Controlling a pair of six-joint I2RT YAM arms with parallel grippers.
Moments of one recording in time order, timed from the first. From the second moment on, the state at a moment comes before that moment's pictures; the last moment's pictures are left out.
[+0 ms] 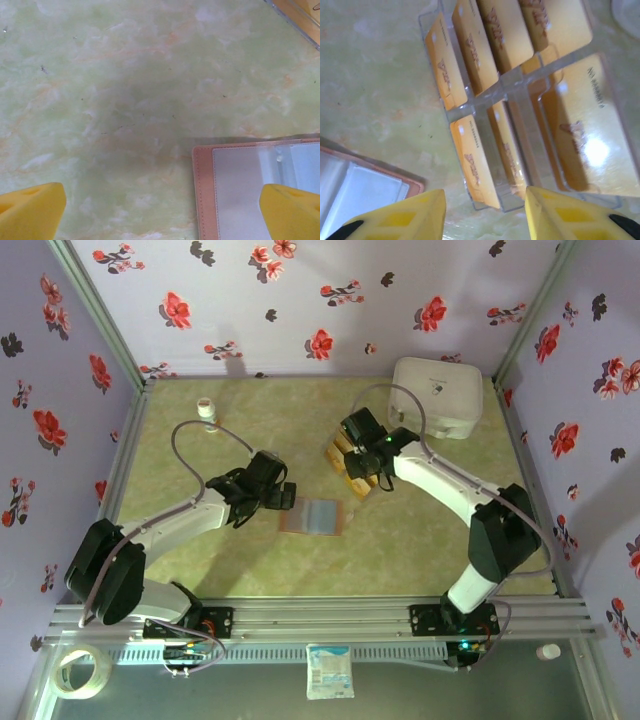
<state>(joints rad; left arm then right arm) -0.72 1.40 0.88 -0.46 -0.31 -0.46 0.64 1.65 1.34 -0.78 0.20 0.23</state>
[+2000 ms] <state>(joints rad) -0.72 1.38 0.81 -0.39 -0.33 -0.42 0.61 1.84 1.48 -0.93 0.34 0.06</state>
